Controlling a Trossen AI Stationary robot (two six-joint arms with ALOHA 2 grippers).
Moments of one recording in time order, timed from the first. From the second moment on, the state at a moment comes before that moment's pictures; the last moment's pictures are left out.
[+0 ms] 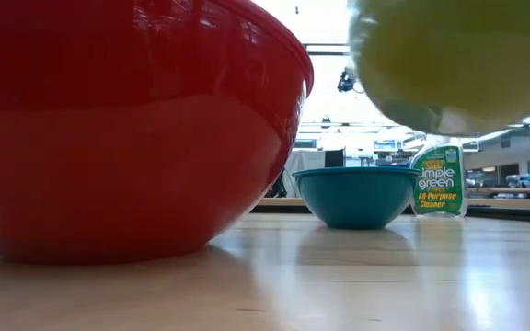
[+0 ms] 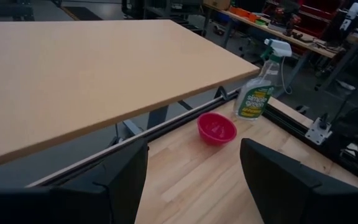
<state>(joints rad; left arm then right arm) 0.18 0.68 0.92 -0.54 -0.54 -0.40 0.03 1.37 1.15 -0.89 -0.27 0.15</state>
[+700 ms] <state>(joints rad) 0.21 0.64 0.92 -0.54 -0.48 -0.48 0.04 1.98 2.03 -1.10 -0.17 0.15</state>
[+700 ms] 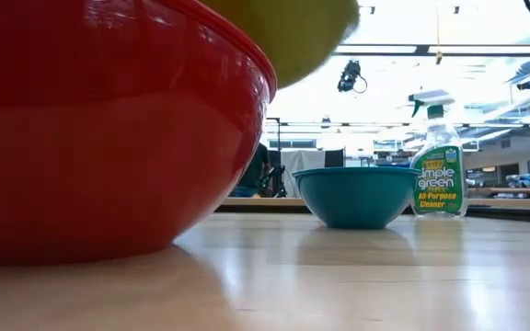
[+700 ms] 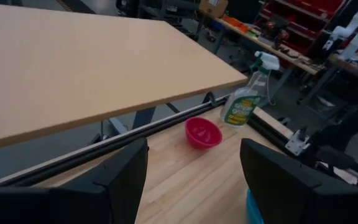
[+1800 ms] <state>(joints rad) 0.21 0.60 0.92 -0.55 -0.49 -0.38 0.09 2.23 2.06 -0.79 -0.12 0.16</state>
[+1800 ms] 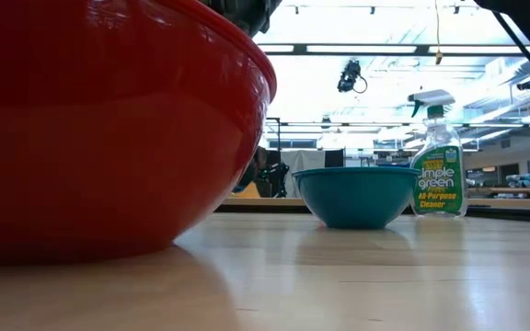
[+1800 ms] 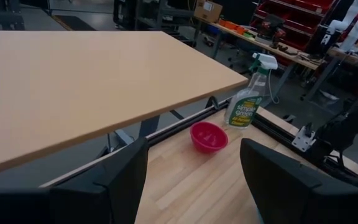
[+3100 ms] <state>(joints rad) 0.21 0.60 0.92 -0.64 -0.35 -0.40 -0.16 1.92 1.75 -1.16 -0.21 0.09</state>
